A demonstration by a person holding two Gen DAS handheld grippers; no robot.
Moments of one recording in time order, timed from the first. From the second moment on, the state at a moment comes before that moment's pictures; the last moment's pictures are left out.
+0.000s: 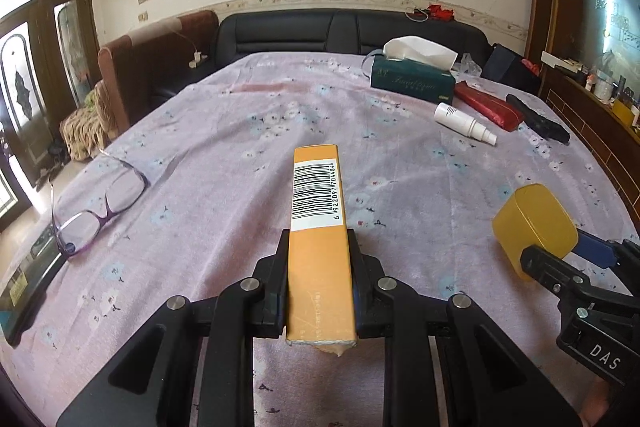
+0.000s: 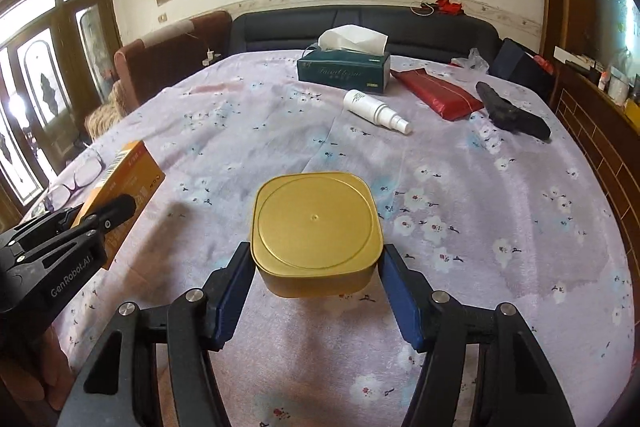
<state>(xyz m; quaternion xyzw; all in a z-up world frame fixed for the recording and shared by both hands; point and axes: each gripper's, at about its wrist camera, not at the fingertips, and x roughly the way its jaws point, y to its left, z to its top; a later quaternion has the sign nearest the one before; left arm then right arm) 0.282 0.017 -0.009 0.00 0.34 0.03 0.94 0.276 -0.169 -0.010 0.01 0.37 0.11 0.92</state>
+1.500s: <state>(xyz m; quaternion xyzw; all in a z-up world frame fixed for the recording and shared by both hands) 0.271 0.005 -0.003 0.03 0.31 0.02 0.95 0.264 -0.166 -0.003 0.00 0.33 0.10 0.94</state>
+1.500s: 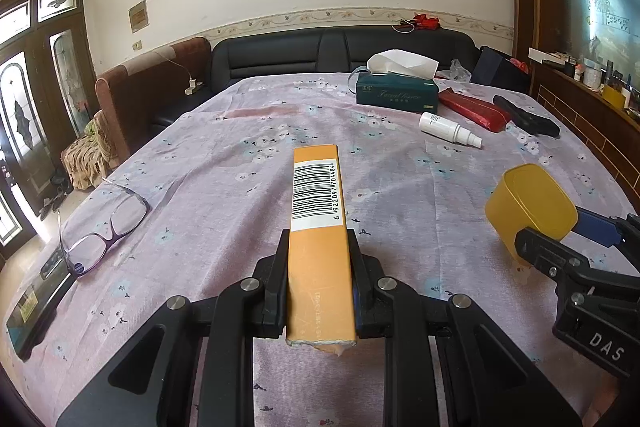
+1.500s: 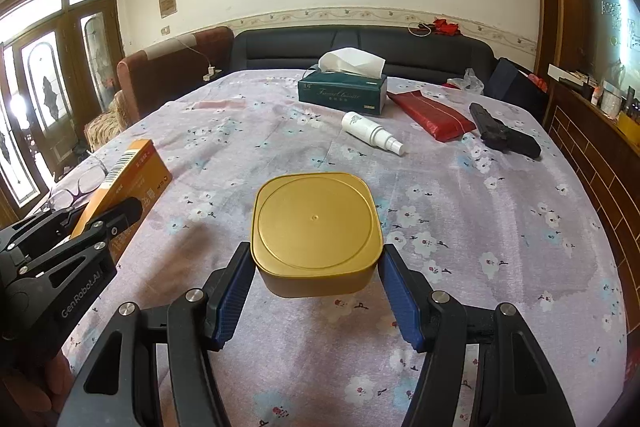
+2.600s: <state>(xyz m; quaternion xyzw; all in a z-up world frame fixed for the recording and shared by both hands) 0.256 0.002 0.017 0.00 0.31 -0.01 0.95 0.182 -0.211 0.040 0.04 0.32 0.05 0.95</state>
